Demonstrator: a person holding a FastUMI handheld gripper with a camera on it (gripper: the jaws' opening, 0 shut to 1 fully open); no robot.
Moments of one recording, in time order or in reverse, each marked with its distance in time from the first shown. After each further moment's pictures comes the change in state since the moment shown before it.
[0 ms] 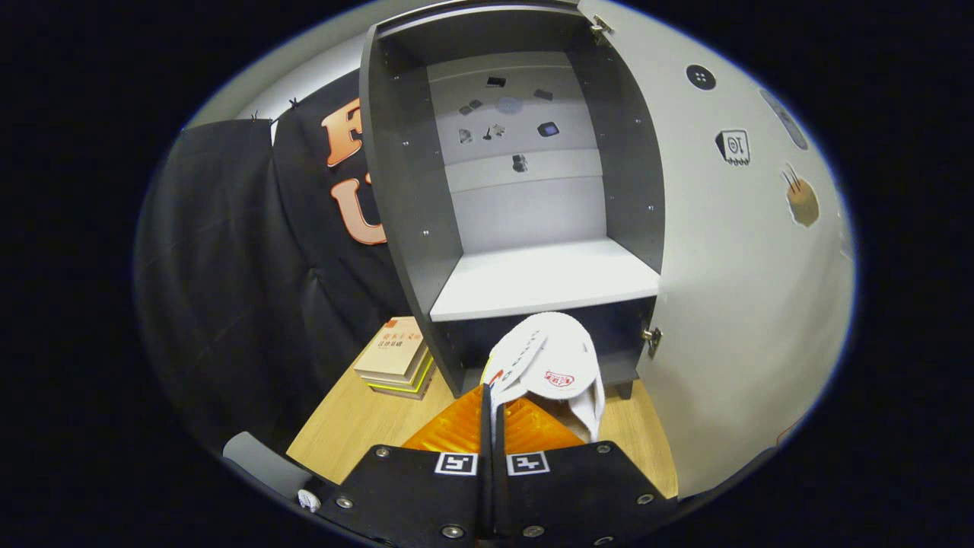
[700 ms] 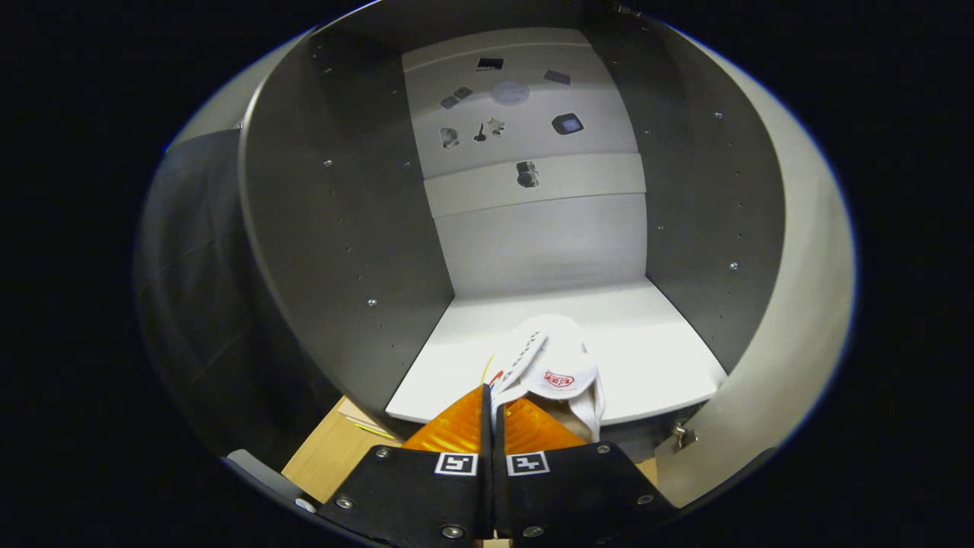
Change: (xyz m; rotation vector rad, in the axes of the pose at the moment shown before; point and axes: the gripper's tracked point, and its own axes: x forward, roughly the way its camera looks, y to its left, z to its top) arm 0.159 -0.032 0.087 -0.008 0.026 0.082
